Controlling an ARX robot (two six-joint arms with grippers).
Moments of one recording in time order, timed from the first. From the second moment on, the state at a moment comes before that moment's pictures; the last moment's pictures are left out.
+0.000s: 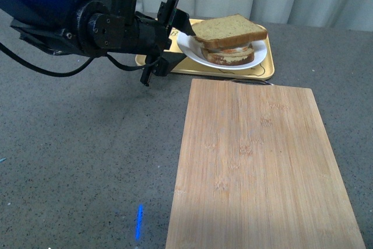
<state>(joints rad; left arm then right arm) -0.27 2.48 1.52 0.48 0.39 -1.25 0.00 0.00 0.00 0.00 0.00 0.00</state>
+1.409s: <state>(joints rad) -0.01 1.24 0.12 1.08 -0.01 -0.01 0.00 0.00 0.00 0.00 0.00 0.00</state>
